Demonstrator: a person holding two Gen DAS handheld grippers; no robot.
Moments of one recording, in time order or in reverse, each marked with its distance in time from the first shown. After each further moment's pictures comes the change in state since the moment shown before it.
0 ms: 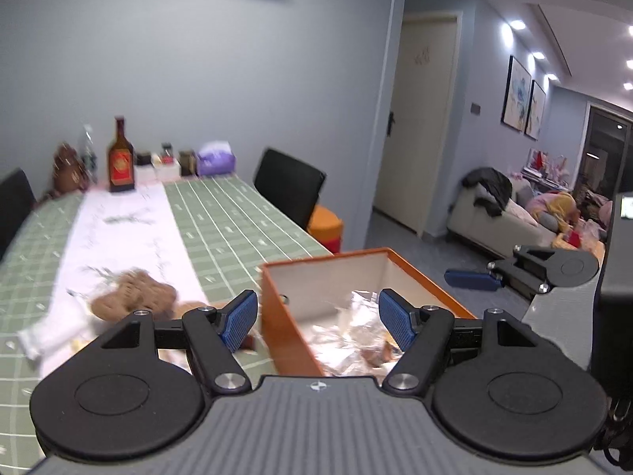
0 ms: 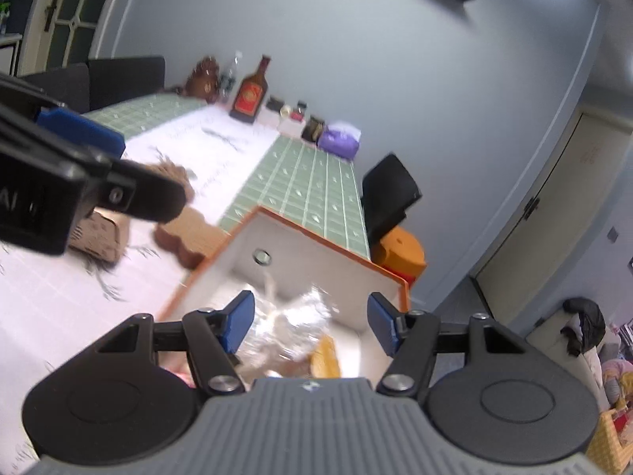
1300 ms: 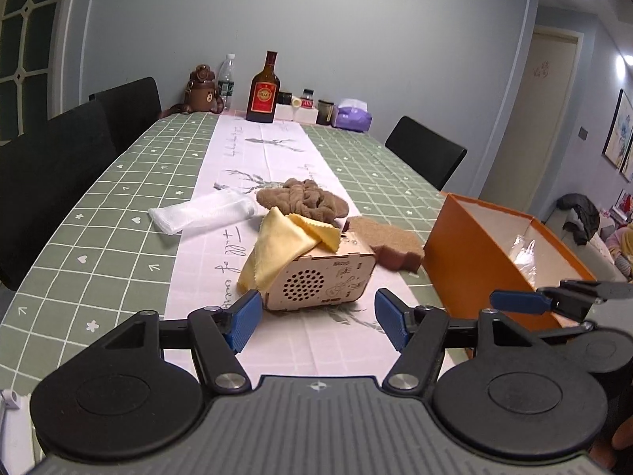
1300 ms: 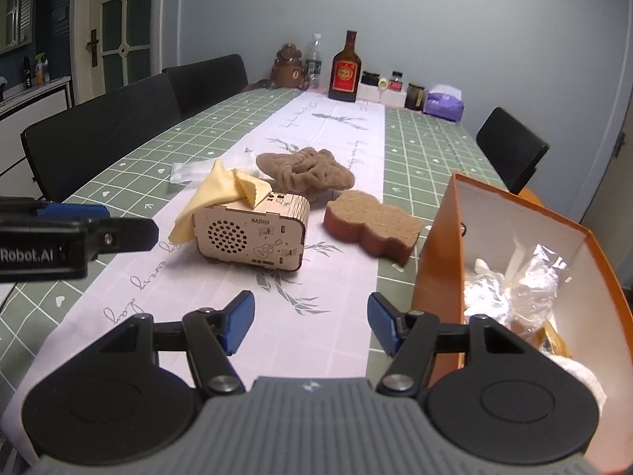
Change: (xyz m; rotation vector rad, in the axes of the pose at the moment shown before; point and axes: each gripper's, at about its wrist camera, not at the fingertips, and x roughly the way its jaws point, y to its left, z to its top) left arm -0.038 0.133 -0.088 -0.244 0.097 0.242; right arm 0.037 0.122 0.007 0.166 0.088 0.315
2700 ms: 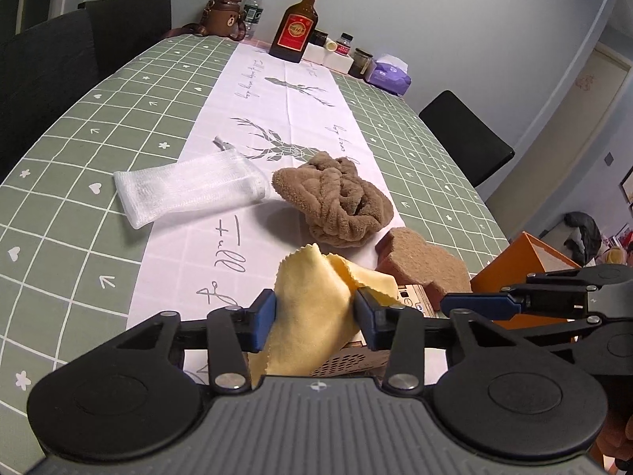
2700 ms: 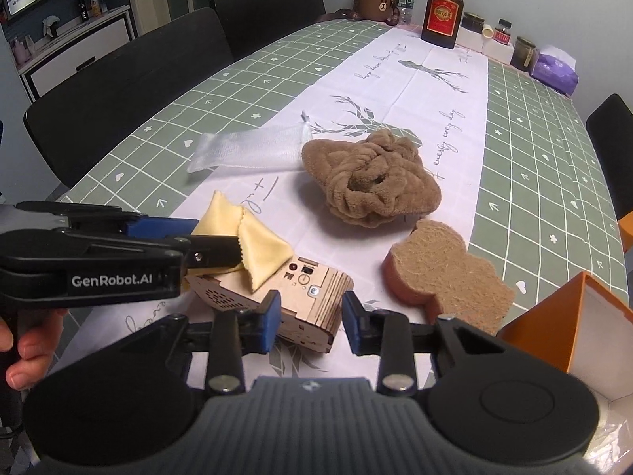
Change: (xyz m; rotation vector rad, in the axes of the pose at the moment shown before) left arm 0.117 0.046 0.055 -0.220 0.189 -0.031; right arm 0.126 -0.011 0.107 -0.122 0.263 0.255
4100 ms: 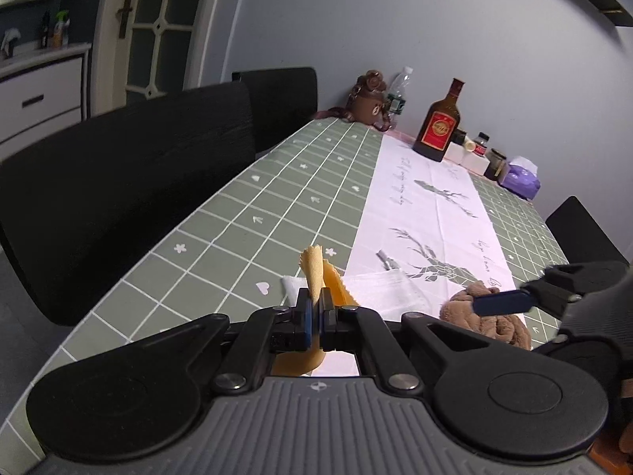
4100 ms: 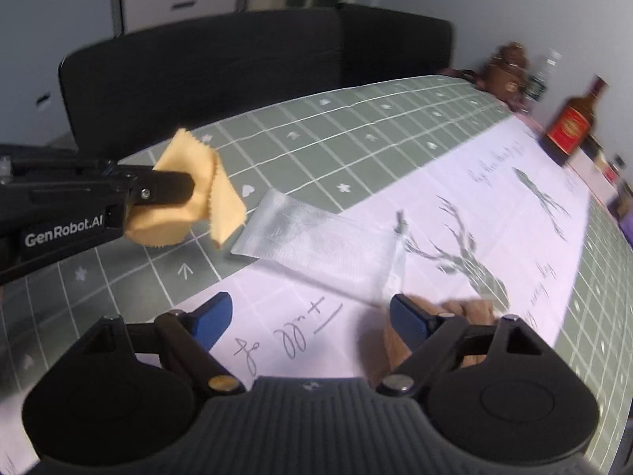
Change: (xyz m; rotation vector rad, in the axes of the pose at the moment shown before) left arm -0.025 0.061 0.045 -0.172 -0.241 0.375; right arm 0.088 0.071 0.111 -0.453 -0.006 0.103
